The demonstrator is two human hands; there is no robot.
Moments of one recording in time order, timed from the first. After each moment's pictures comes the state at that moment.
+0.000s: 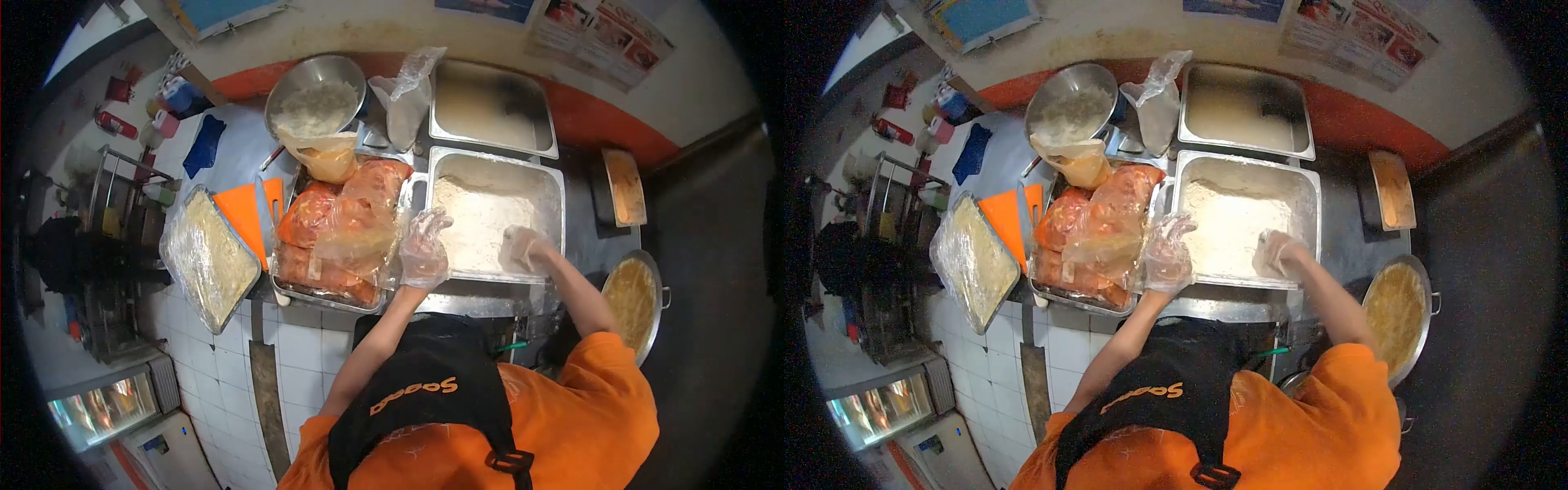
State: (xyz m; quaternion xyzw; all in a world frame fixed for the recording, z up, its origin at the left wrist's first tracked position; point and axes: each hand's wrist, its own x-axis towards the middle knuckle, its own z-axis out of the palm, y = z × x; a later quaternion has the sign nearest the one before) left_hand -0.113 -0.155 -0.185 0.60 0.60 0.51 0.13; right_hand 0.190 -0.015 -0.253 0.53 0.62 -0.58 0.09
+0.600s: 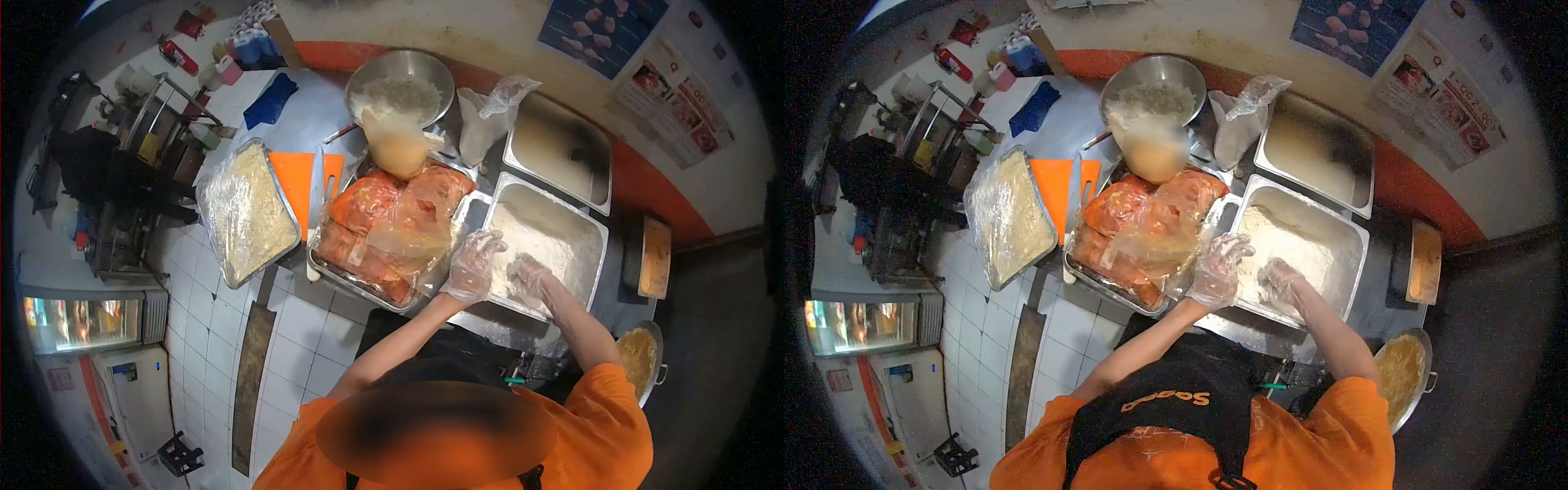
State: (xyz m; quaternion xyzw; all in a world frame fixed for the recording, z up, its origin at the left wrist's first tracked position) left_hand -0.113 -0.151 -0.192 0.59 0.60 0.53 0.12; right_hand 0.080 -0.034 -0.241 0.57 0.24 -0.78 -0.12
